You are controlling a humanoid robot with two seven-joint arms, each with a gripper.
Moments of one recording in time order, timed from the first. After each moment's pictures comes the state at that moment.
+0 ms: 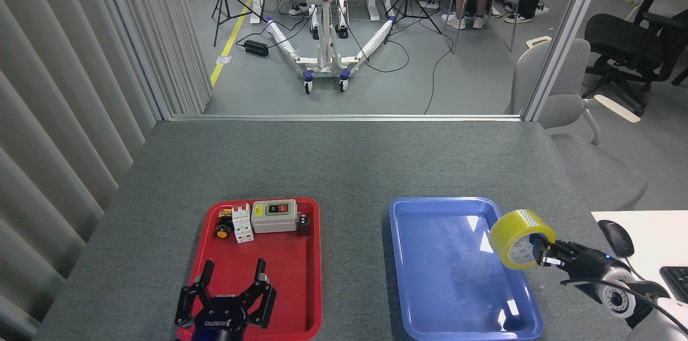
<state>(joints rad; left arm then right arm) 0.14 -0.02 -0.11 -1.63 -1.38 0.02 0.30 -0.31 -0.50 0.11 -1.07 0.78 -0.28 0.47</state>
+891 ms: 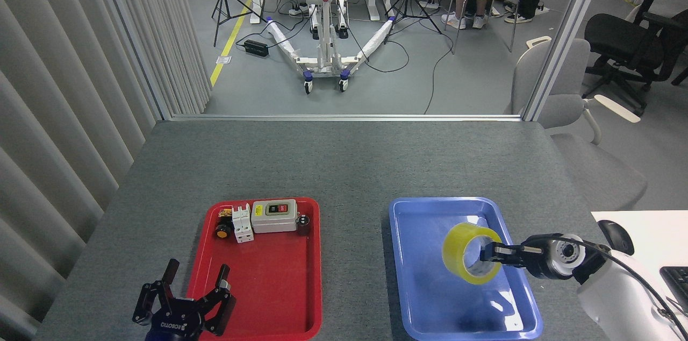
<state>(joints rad) 0.12 0.12 0.00 -1.54 -1.34 -0.19 0.38 -0.53 -0.45 0.38 -0.98 0.47 -0.05 0.93</state>
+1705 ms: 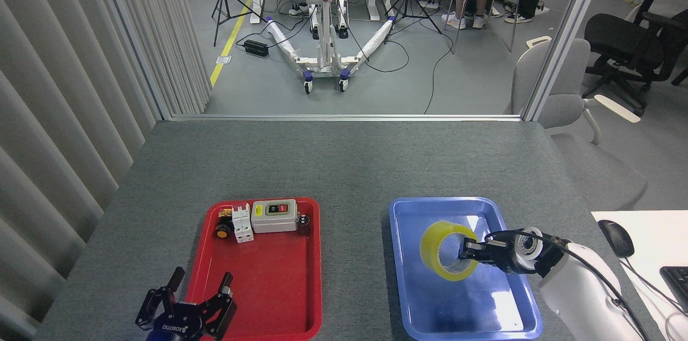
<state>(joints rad) 0.13 0.12 0.03 -1.55 -1.31 -0.22 0.20 -0.56 -0.34 0.39 -0.96 0.58 0.09 0.94</state>
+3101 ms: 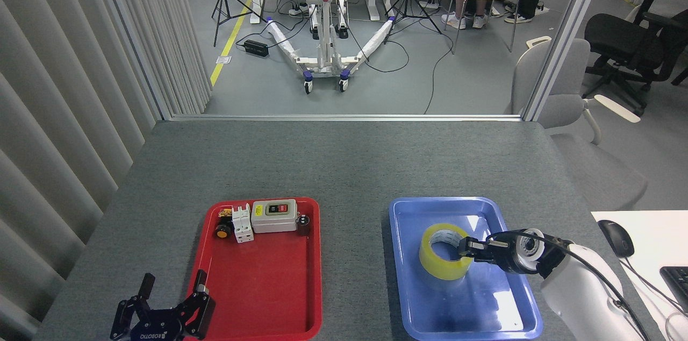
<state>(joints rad) 0.18 0.08 0.09 -1.62 -1.29 -0.12 0.26 -0.56 -0.34 0.38 -0.96 0.59 0.08 0.92</state>
